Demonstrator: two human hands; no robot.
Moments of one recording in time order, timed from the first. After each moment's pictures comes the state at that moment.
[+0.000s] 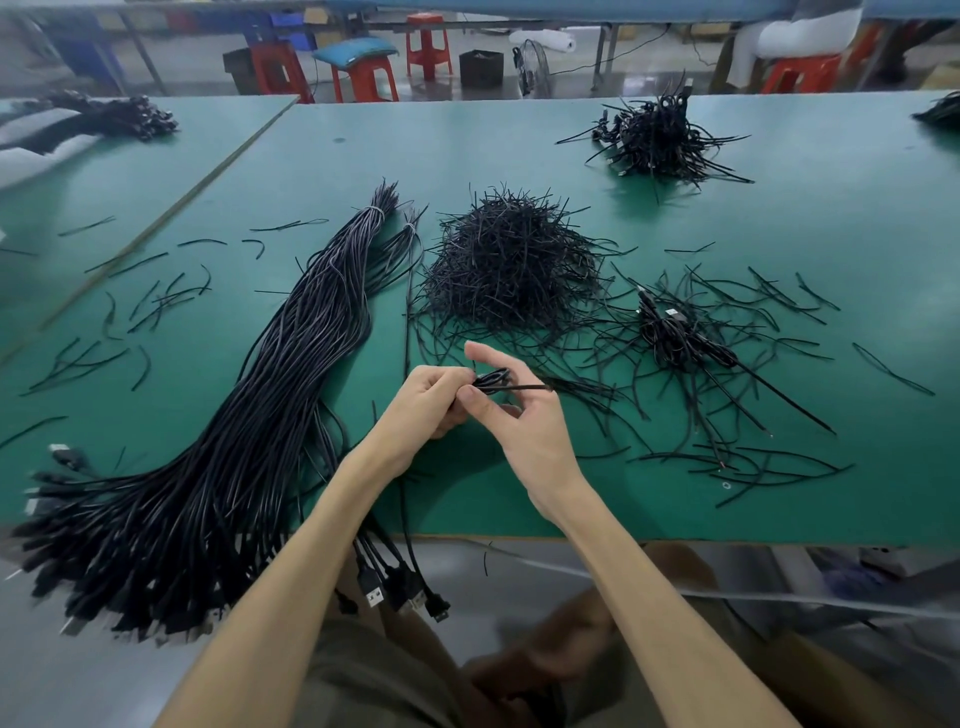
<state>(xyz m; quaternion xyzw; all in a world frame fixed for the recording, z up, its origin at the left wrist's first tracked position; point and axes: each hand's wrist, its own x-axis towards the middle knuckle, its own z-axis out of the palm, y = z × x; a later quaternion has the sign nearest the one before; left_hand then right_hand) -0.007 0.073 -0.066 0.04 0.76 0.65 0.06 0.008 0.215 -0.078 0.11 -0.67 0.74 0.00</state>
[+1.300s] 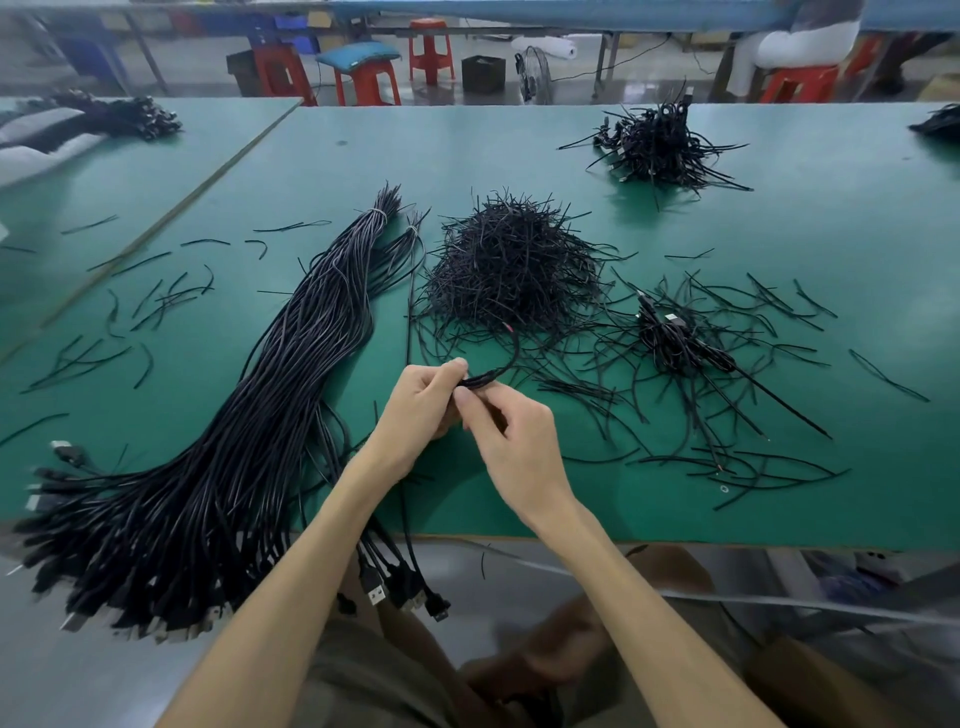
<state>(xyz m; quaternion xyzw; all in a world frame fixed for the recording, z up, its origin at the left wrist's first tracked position) -0.004 0.073 -0.069 0.04 0.74 0.67 0.00 0.024 0.207 -0.070 0.16 -0.78 0.59 0.12</state>
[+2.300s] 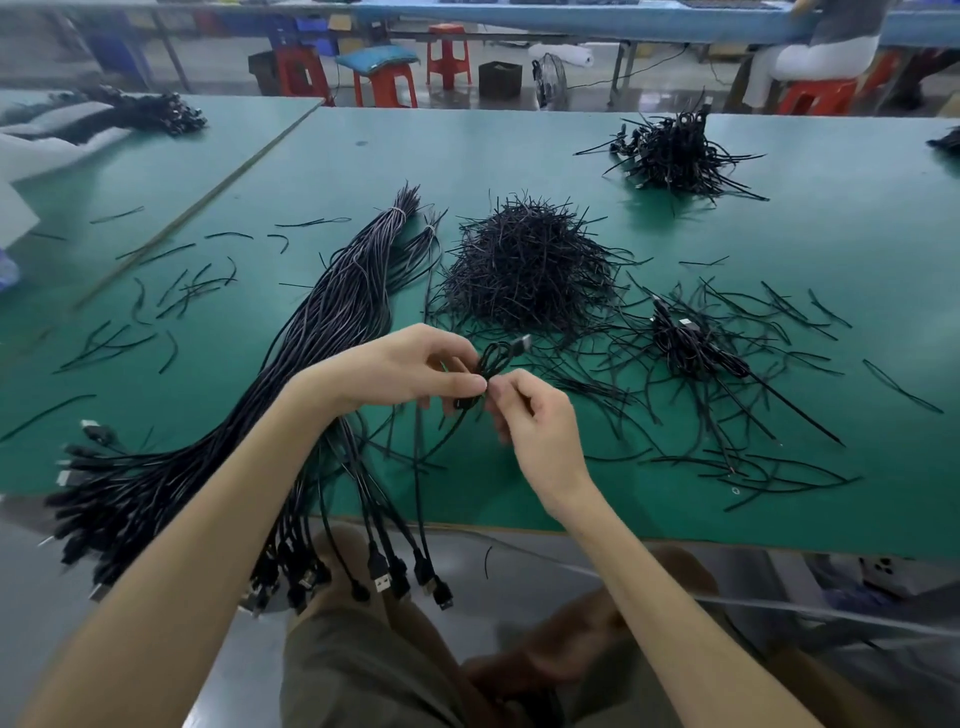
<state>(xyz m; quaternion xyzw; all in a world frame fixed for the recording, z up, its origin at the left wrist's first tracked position) -0.011 0.029 0.003 0.18 0.88 0.40 0.17 0.020 0.213 -0.076 0.13 -0.74 0.66 0.04</state>
